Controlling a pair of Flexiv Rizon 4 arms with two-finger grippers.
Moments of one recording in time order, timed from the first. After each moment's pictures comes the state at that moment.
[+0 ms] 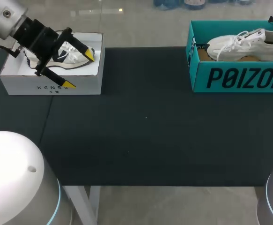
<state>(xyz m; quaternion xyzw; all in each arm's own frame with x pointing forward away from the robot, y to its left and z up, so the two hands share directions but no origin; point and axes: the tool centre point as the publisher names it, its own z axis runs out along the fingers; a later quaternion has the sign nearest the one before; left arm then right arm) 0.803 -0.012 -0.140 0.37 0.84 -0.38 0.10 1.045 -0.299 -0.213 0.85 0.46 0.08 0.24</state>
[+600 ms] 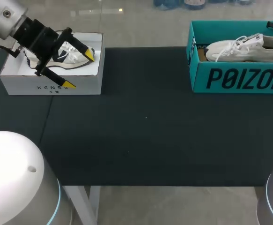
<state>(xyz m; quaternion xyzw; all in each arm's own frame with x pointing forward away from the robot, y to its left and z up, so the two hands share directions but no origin) 0.803 -0.012 -0.140 0.37 0.84 -0.38 0.10 1.042 -0.299 -0.237 0.86 0.46 0.06 0.22</state>
